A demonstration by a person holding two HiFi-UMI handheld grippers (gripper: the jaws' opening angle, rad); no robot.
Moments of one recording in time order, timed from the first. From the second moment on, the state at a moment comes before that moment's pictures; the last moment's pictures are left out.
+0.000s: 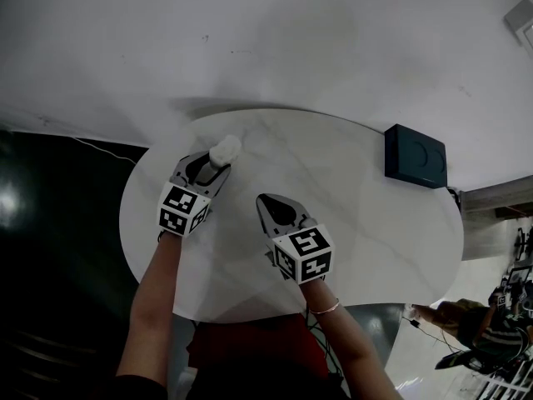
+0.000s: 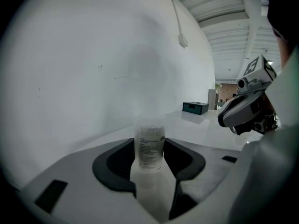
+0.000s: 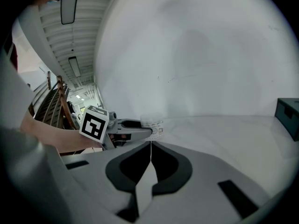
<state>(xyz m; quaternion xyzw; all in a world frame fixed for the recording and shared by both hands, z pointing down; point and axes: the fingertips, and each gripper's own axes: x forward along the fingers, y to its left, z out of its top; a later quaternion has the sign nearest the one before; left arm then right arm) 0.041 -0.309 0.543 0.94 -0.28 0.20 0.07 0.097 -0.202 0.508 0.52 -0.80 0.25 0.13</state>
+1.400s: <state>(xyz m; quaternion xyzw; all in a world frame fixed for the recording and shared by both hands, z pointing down) 0.028 -0.287 0.540 0.92 -0.29 0.23 0.12 0.090 -0.178 0.497 0.53 -0.80 0.25 0.13</state>
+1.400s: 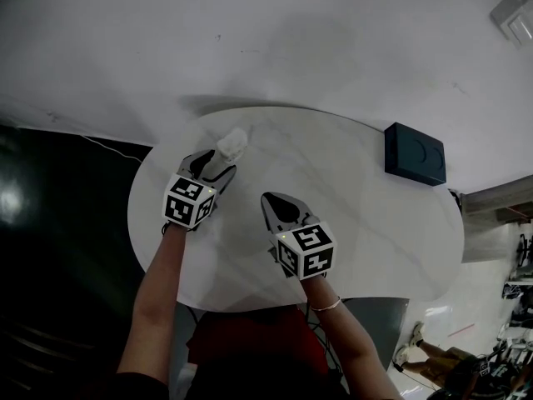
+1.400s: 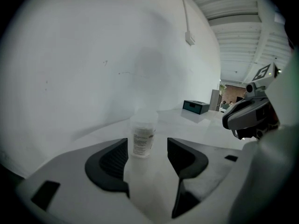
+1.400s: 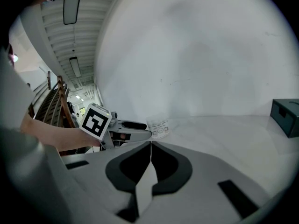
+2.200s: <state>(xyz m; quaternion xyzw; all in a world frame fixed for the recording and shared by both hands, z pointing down) -0.013 -0.185 0.509 0.91 -0.33 0.20 0.12 0.069 -0.107 0.480 0.55 -0.79 0.24 0.10</state>
